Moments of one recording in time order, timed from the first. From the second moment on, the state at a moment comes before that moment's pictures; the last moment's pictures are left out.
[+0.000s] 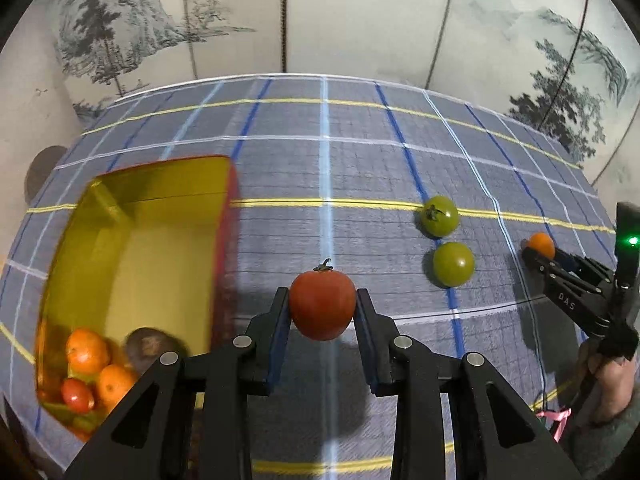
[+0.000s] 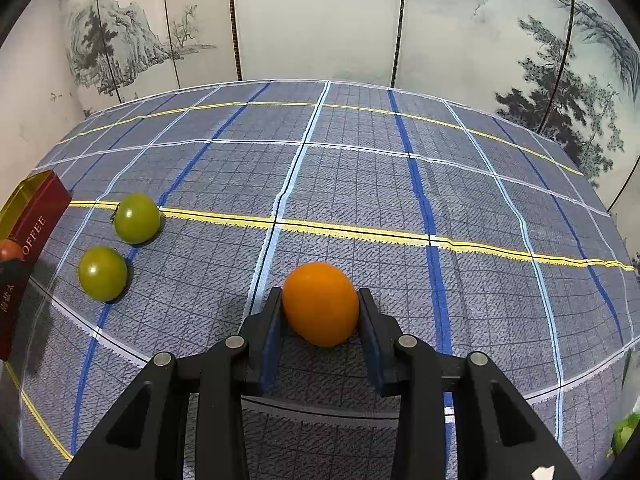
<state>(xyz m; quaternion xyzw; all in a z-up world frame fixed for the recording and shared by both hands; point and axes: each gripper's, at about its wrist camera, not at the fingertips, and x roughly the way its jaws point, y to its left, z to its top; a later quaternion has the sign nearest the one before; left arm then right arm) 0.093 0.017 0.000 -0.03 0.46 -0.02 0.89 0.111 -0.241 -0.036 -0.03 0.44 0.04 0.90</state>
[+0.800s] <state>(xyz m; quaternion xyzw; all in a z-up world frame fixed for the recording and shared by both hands) 0.083 0.143 -0.021 -0.04 0.48 0.10 0.87 0.110 -0.240 -0.036 -0.03 0.44 0.04 0.90</state>
